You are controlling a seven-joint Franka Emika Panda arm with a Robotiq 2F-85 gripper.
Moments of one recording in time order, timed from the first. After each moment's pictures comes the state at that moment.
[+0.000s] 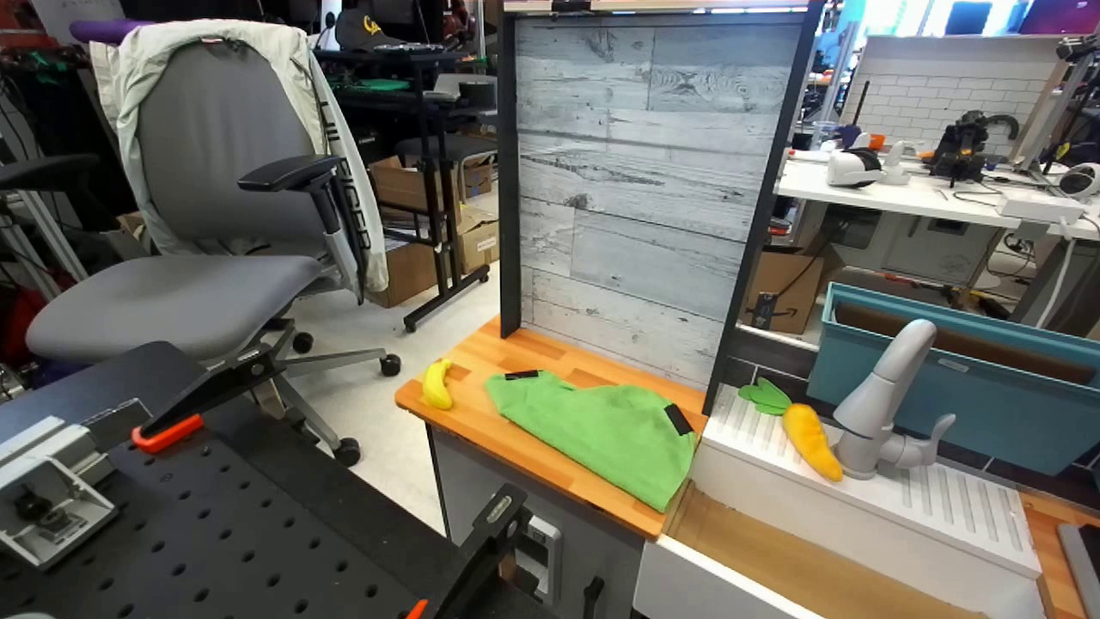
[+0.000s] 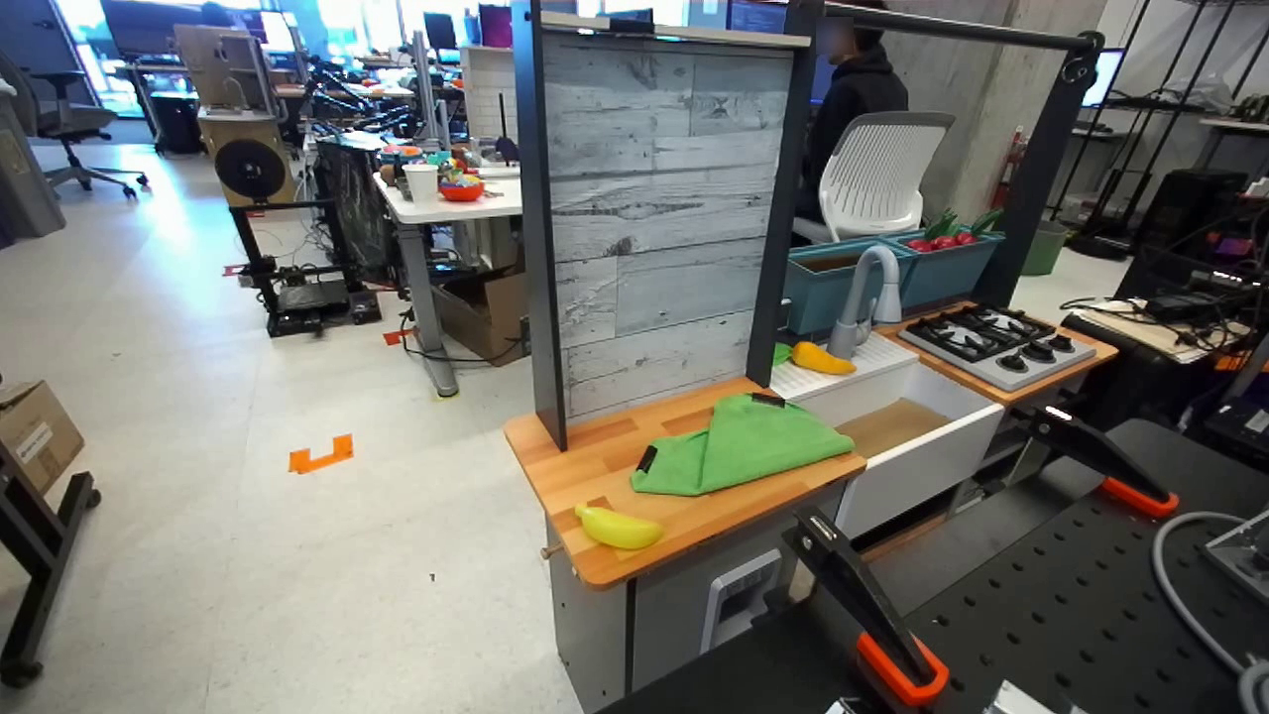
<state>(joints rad) 0.02 -0.71 0.42 -2.54 -0.02 1.99 0.54</state>
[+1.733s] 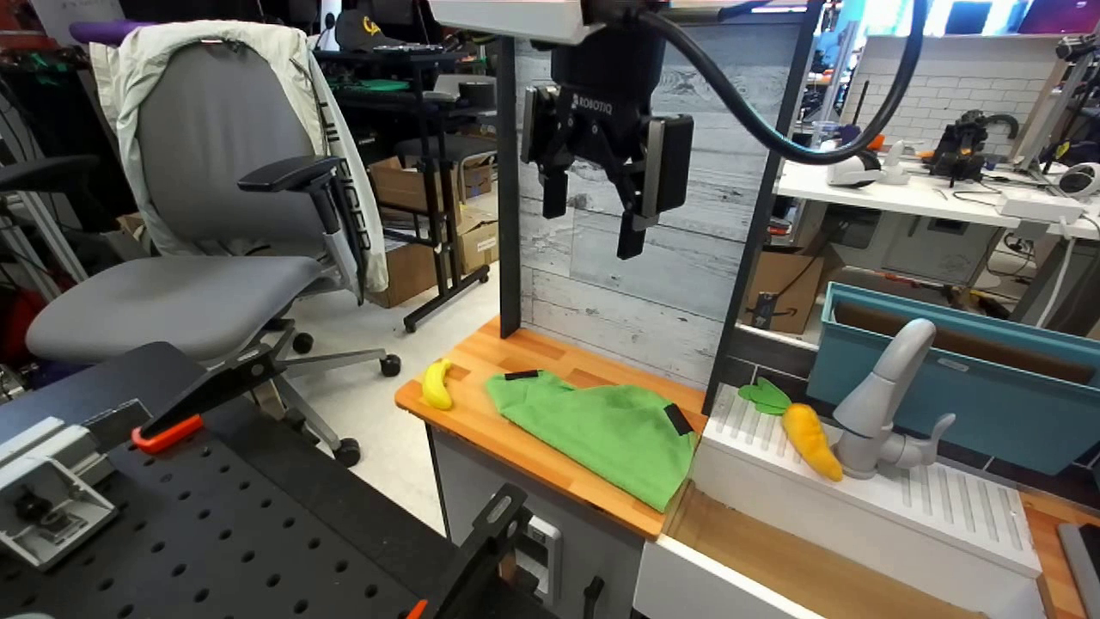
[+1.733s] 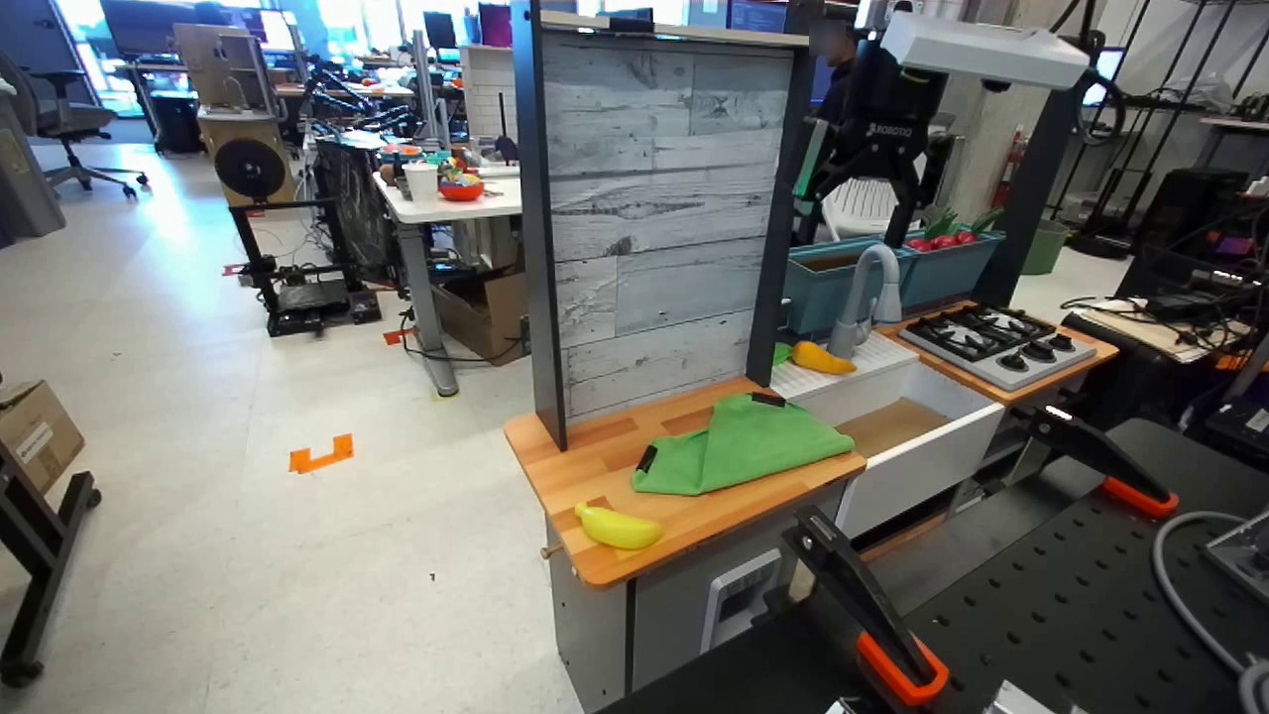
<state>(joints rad) -0.10 0.29 -0.02 -2.23 0.08 2.54 0.11</state>
